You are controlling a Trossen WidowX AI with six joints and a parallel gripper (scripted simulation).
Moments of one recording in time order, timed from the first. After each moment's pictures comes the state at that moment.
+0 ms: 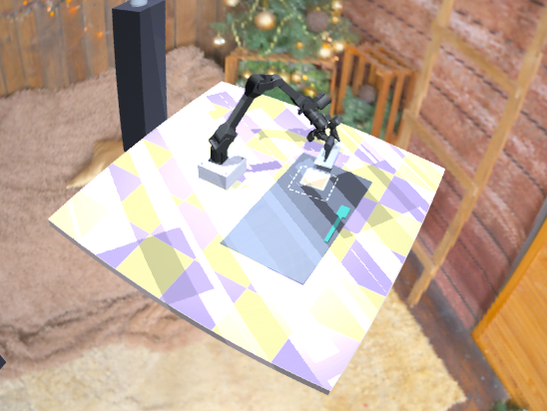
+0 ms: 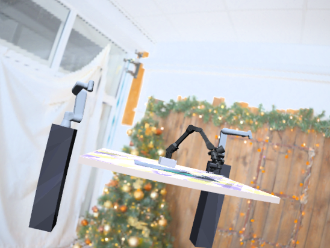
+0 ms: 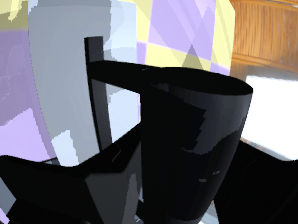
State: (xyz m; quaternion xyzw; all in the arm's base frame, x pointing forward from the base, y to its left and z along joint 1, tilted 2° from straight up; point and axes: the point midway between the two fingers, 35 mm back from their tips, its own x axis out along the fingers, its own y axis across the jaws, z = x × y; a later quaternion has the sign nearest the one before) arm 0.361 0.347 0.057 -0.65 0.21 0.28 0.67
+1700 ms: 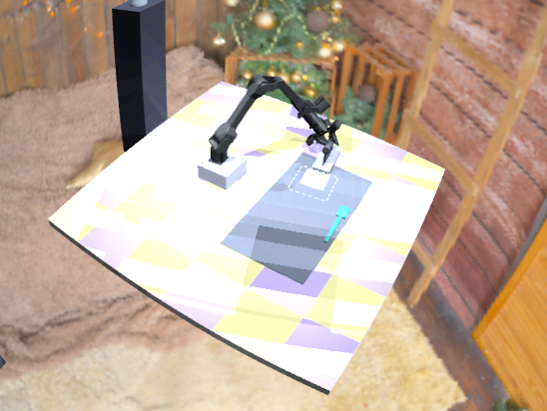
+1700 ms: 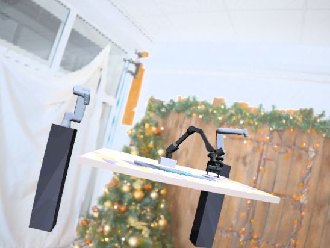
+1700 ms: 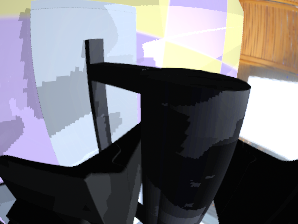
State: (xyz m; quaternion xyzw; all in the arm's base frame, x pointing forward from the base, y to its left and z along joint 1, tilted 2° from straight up) arm 0.360 0.346 0.036 -0.66 0.22 0.28 0.66
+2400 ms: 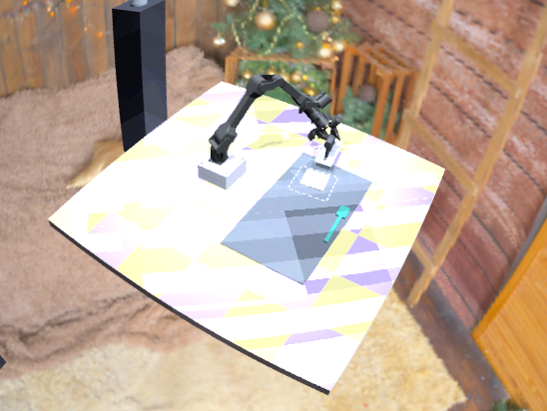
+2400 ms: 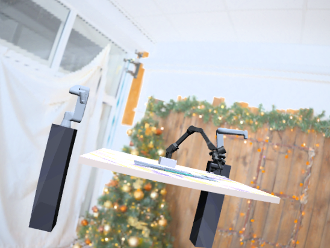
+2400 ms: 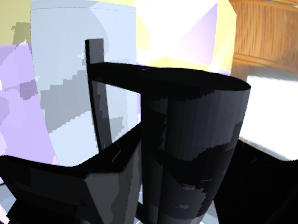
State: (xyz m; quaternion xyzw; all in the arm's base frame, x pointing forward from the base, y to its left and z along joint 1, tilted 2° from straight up) arm 0.360 0.359 0.057 -0.65 0.21 0.28 0.67
